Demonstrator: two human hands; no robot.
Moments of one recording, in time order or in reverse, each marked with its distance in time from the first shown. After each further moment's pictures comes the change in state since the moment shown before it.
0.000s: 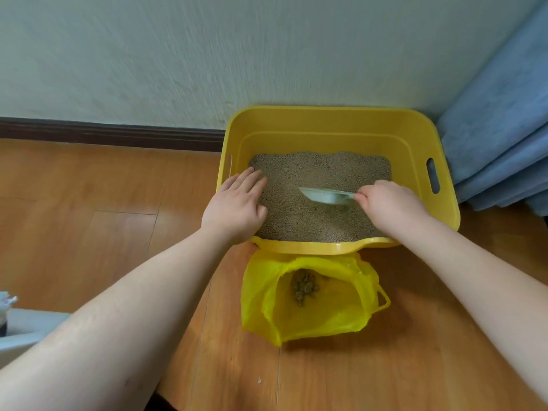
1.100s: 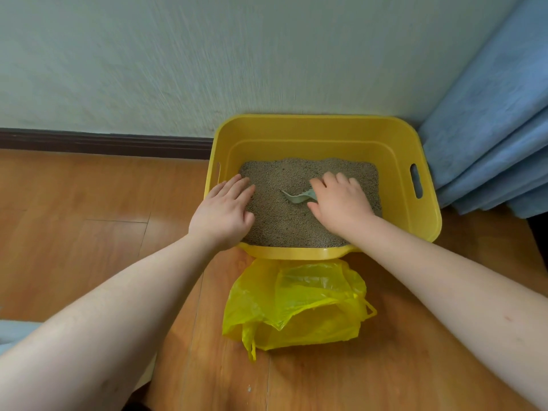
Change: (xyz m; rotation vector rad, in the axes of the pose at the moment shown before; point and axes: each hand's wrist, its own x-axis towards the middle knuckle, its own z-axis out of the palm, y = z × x) left_hand 0.001 -0.001 0.001 0.009 -0.019 0.000; right_hand 0.020 -0.040 0.011 -0.082 0.138 -0.146
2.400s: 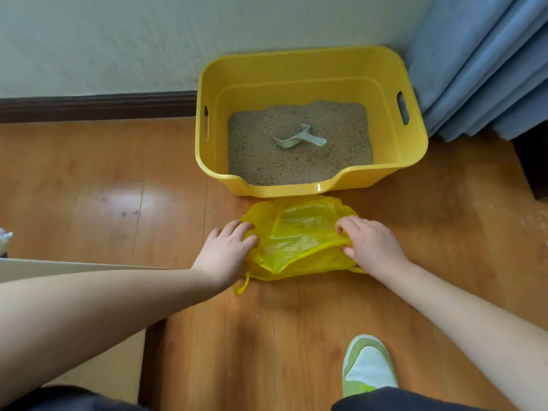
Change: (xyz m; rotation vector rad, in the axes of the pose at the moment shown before) left_hand -0.153 0.050 0.053 0.048 -0.220 0.237; right_hand -0.192 0.000 0.098 0.254 0.146 -0.077
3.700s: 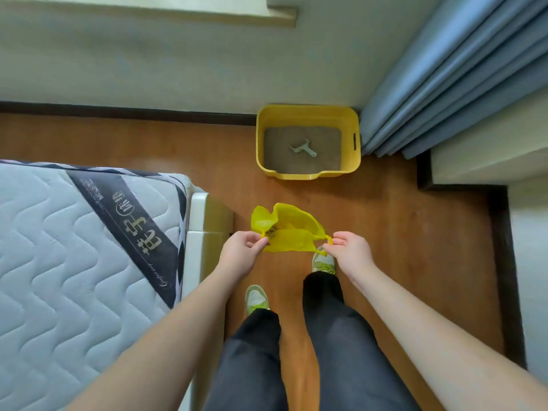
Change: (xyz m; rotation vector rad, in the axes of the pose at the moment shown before) left_hand -0.292 0.094 -0.403 -1.084 -0.067 -0.718; right_hand -0.113 -0.250 -0.442 0.921 -0.331 1.053
